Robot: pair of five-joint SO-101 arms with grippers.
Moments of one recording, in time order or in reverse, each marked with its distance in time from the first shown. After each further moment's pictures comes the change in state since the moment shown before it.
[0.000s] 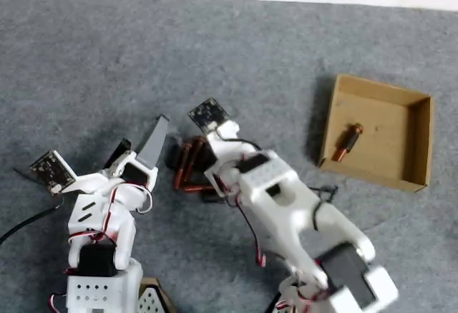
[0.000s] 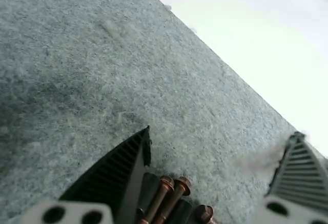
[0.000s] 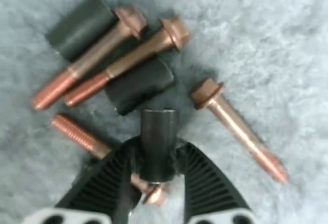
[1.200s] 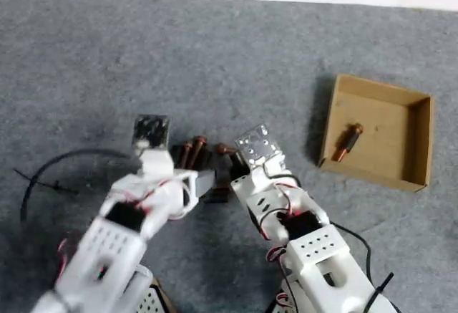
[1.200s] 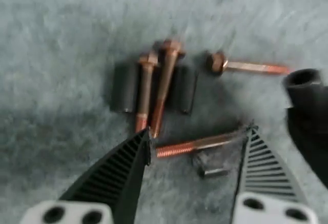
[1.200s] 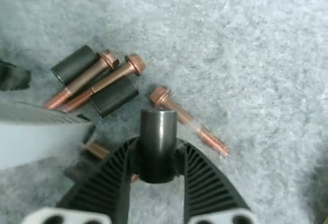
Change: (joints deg) left arm 20.4 48.1 -19.9 3.5 -24.4; right arm 6.2 -41.9 30.2 -10.3 0.1
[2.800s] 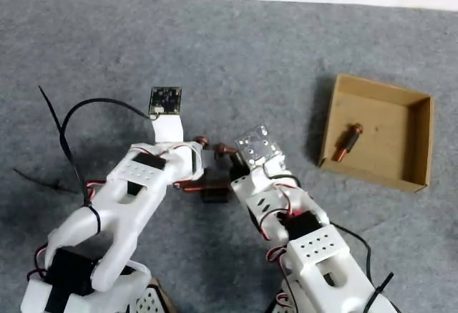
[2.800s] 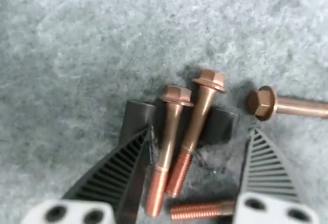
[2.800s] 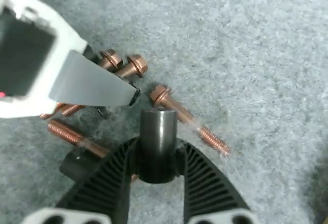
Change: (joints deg) left arm -4.5 40.3 -18.7 -12.9 0.0; right arm 0.0 0.0 0.1 0.0 0.0
